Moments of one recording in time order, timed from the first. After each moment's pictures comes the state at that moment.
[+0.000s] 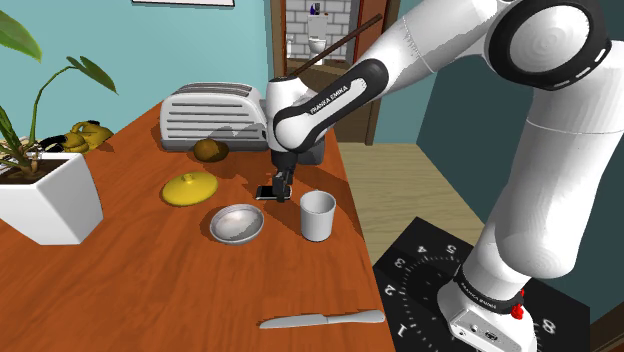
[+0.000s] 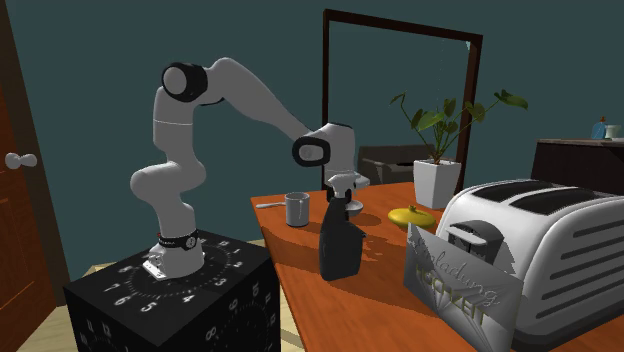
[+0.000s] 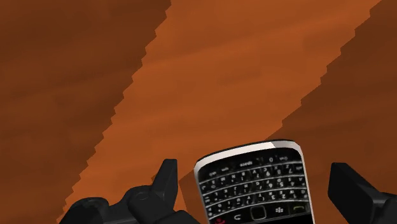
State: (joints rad) arm 0.14 0.18 0.14 -2.12 -0.01 2.30 -0.27
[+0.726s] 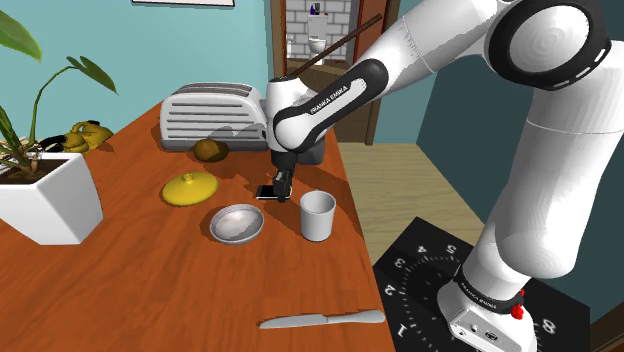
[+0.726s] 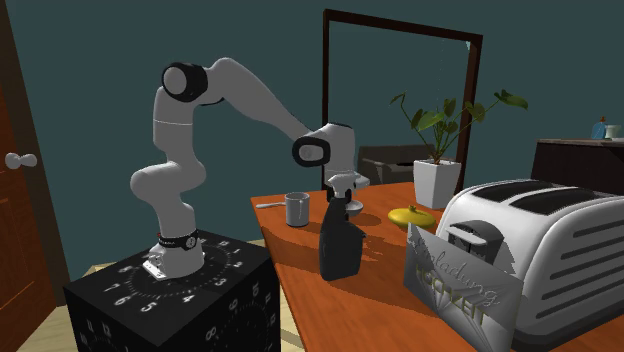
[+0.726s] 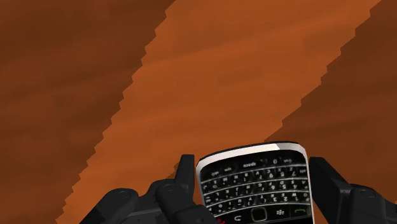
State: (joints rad) arm 0.14 0.18 0.14 -2.12 -0.01 2.30 -0.27
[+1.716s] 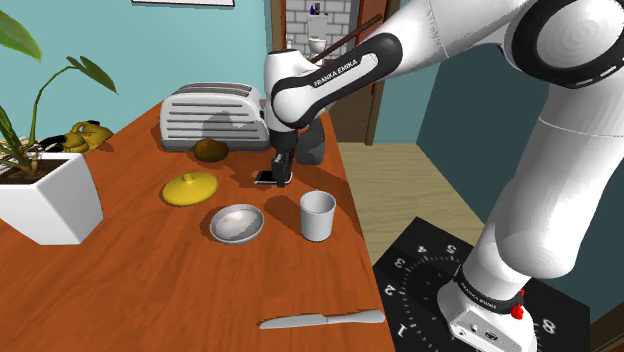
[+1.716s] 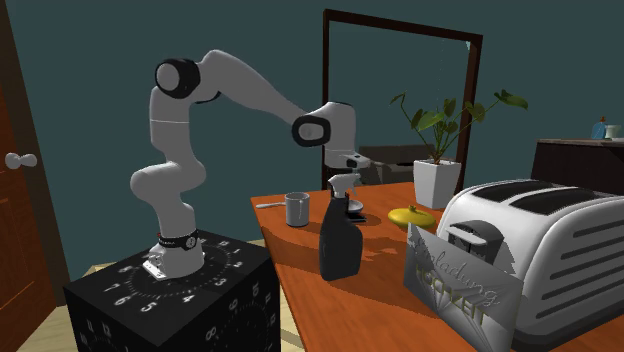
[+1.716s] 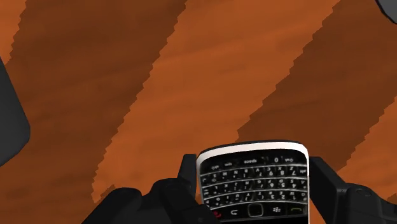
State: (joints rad) arm 0.14 0.10 0.15 -2.06 0.00 2.16 -0.28
